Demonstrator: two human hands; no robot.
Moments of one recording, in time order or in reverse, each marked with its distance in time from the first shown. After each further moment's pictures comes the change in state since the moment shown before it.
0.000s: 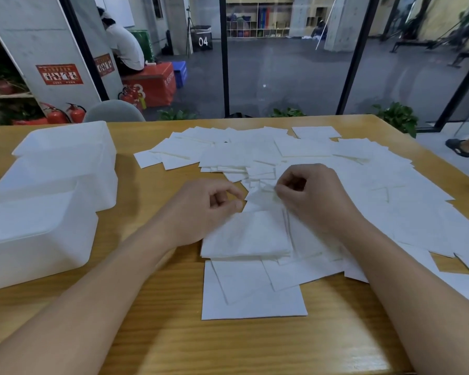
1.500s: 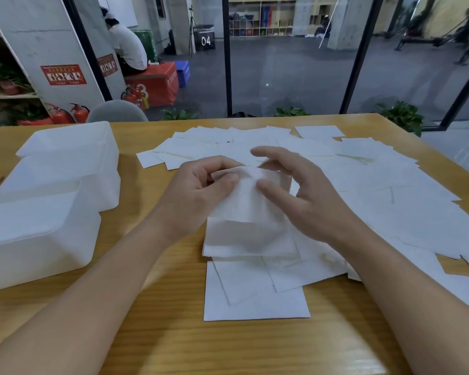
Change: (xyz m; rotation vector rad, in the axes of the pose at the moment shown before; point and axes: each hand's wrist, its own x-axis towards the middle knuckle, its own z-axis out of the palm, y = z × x) left_hand -0.002 0.022 -0.010 -0.473 0.084 0.100; right_hand -0.014 -0.029 0.001 0.133 -0.054 -0.361
